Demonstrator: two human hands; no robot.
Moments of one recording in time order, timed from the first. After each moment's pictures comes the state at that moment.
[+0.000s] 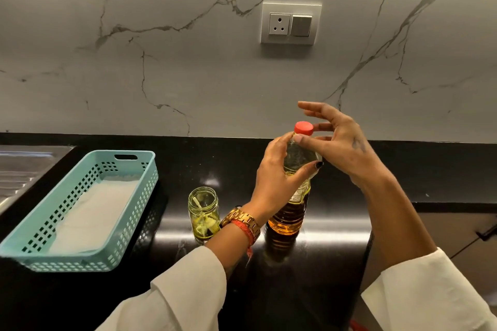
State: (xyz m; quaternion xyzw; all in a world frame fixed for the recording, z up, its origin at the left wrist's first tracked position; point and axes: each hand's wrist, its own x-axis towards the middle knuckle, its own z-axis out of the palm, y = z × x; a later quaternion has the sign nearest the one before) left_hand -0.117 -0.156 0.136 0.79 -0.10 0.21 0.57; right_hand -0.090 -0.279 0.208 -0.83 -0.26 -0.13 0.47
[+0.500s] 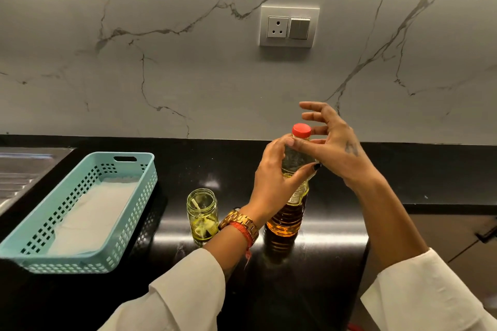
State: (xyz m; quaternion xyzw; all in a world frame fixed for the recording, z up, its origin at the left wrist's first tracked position) left_hand -0.114 -0.157 0.133 0.79 -0.10 0.21 0.56; right_hand -0.087 -0.277 0.203 -0.83 -0.25 -0.12 0.49
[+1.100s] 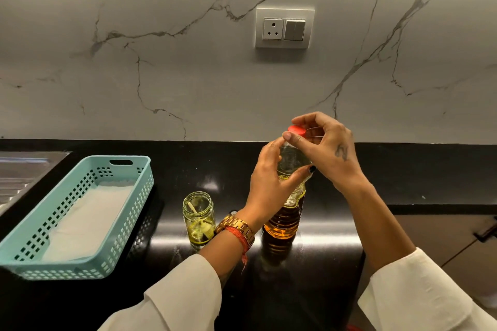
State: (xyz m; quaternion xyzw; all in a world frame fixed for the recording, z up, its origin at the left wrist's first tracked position) left_hand -0.112 -0.157 0.129 0.80 -0.10 0.21 0.56; right_hand -0.089 -0.269 0.197 -0.82 -0.23 -0.23 0.47
